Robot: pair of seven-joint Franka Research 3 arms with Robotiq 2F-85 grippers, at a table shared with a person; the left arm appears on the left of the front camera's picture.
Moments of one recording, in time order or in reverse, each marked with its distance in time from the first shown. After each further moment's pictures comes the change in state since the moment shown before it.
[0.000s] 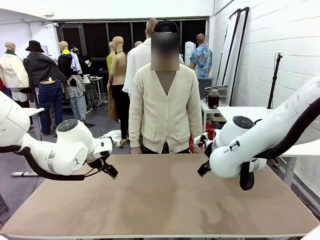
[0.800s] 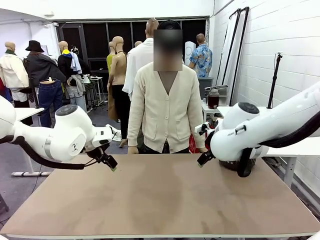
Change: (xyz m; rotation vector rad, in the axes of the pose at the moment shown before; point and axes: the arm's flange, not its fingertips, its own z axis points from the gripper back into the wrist) left arm 0.030 -0.001 0.060 -0.005 0.033 -0.023; right arm 0.029 -0.016 0.056 0.068 -0.028 -0.008
